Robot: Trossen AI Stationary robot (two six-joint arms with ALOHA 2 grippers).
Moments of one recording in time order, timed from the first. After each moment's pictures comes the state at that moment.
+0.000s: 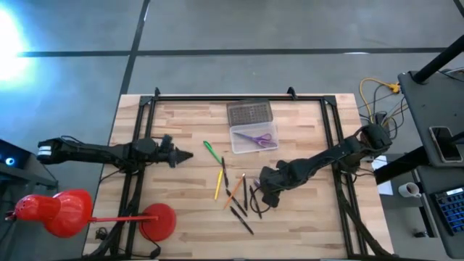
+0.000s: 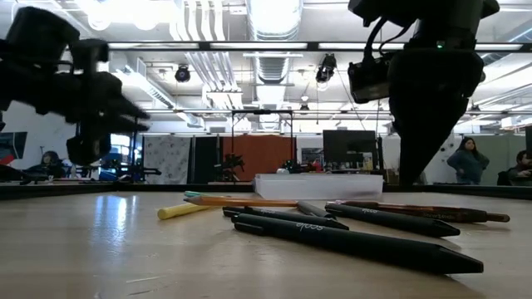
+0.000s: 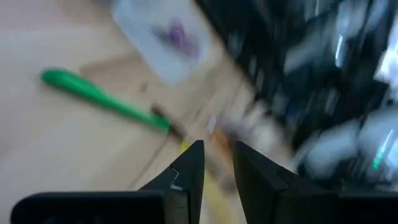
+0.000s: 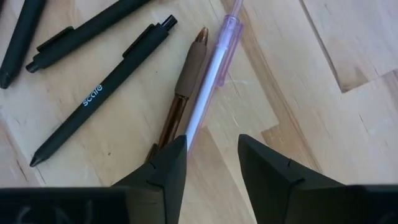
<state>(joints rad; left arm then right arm) 0.07 0.51 0.02 0.26 -0.06 -0.98 0.32 1.68 0.98 -0.59 0.11 0.81</state>
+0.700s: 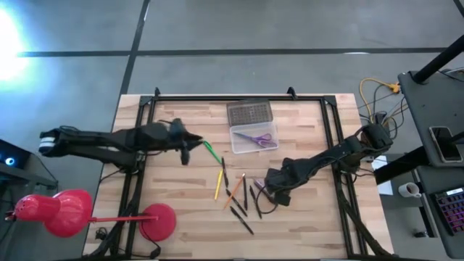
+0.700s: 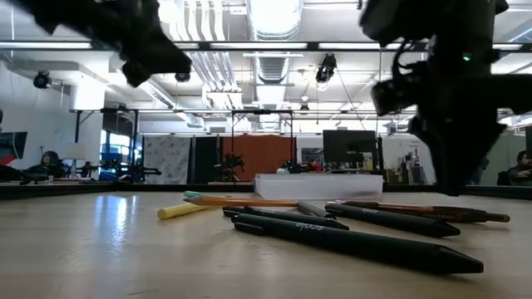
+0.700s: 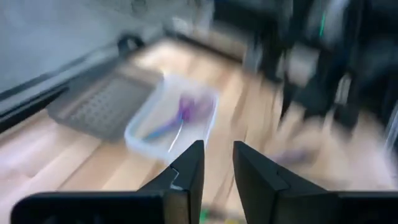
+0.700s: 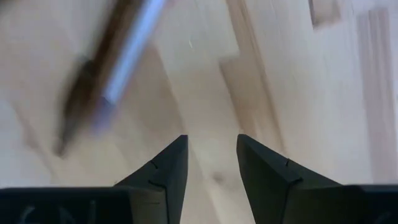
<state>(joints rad) 0.07 0.86 0.59 -0.11 -0.17 -0.28 0.32 1.67 0.96 -0.78 0.08 0.65</state>
